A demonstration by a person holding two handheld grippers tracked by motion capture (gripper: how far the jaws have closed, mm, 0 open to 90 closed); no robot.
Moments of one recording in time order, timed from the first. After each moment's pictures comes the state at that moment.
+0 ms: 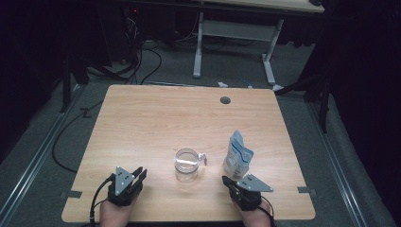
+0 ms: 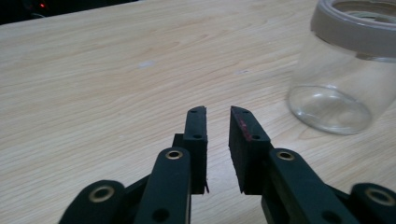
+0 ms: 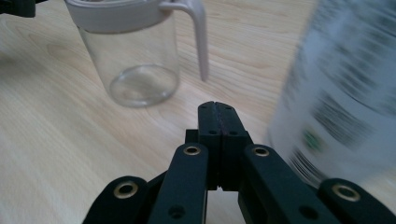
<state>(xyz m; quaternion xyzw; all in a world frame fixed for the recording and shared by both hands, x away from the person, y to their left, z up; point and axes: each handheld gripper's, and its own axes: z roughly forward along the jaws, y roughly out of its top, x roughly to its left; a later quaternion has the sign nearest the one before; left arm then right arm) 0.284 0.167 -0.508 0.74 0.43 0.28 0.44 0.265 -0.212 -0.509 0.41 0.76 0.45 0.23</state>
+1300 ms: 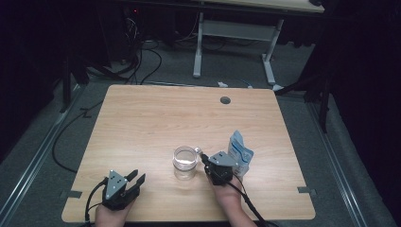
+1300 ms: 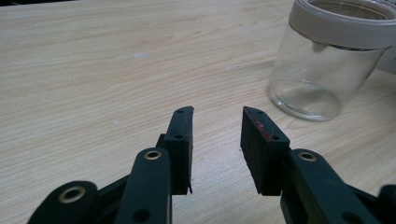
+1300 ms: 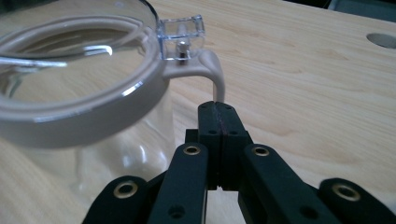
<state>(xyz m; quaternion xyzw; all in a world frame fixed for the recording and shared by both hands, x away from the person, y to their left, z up) 0.278 0.180 -0.513 0.73 0.43 0.24 0.47 0.337 -0.142 -0.509 0.44 0.75 0.43 0.27</state>
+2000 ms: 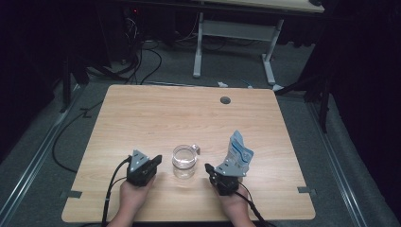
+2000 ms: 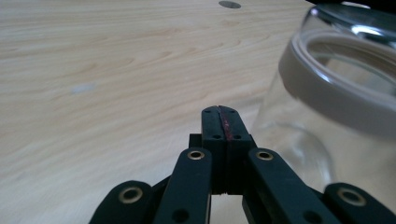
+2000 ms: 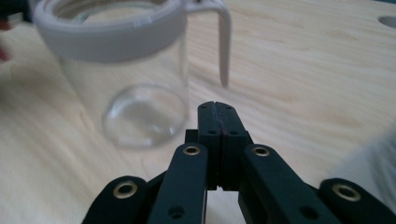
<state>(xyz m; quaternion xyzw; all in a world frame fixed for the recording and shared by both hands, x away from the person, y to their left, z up) 0.355 0.115 -0.516 0.74 0.42 0.20 0.48 0.301 -0.167 -0.516 0.43 0.76 0.43 0.25</state>
